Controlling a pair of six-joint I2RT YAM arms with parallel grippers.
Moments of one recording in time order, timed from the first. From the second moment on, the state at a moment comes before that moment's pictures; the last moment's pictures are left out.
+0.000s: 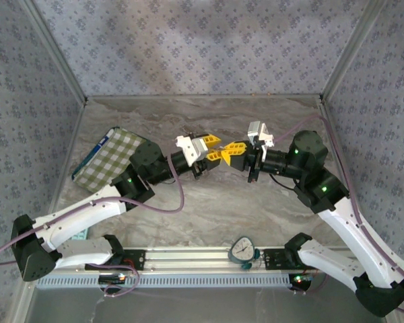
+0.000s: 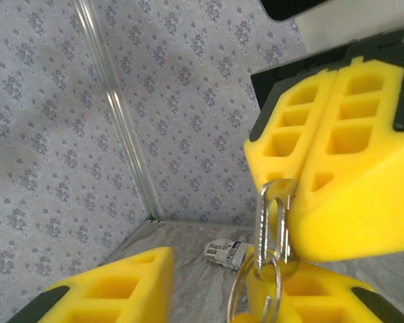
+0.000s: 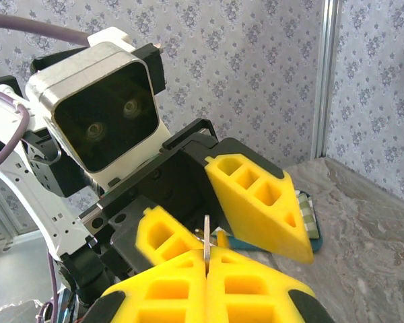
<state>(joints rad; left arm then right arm) -0.97 1.14 0.97 0.29 0.22 0.18 0.60 0.87 1.08 -0.23 -0.68 0.06</state>
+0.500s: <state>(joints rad) -0.97 1.14 0.97 0.27 0.25 0.17 0.60 0.87 1.08 -0.22 -0.68 0.06</state>
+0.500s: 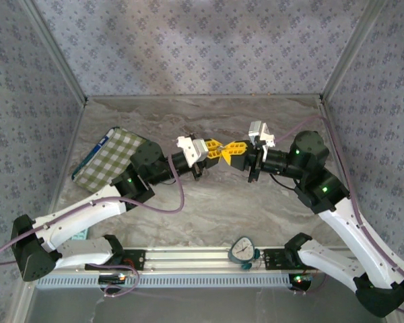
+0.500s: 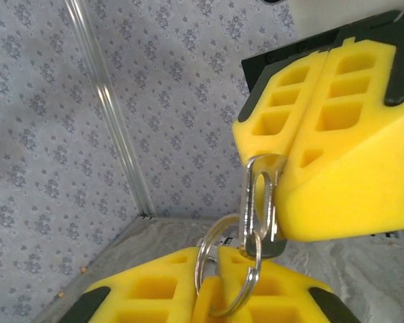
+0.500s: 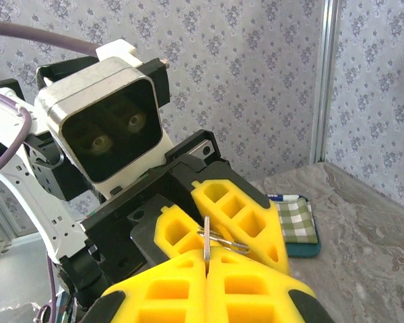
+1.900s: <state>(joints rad) -0.96 1.13 1.02 0.07 0.27 0.07 0.95 0.87 1.23 -0.47 -0.17 -0.49</state>
